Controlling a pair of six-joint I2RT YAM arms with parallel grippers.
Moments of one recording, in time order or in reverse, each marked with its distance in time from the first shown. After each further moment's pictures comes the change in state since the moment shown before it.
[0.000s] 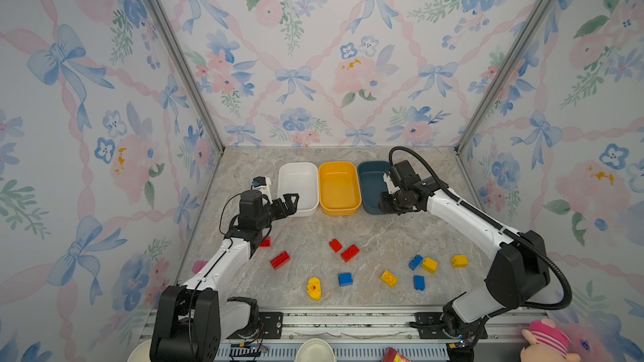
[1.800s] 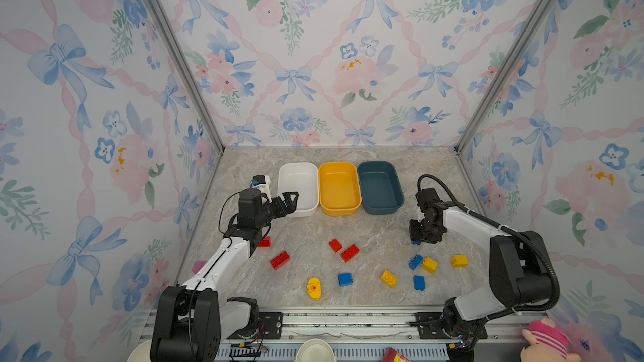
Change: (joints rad) left arm 0.006 0.000 0.017 -0.003 0.000 0.008; right arm -0.314 -0.057 -0.456 0.079 0.043 -0.095
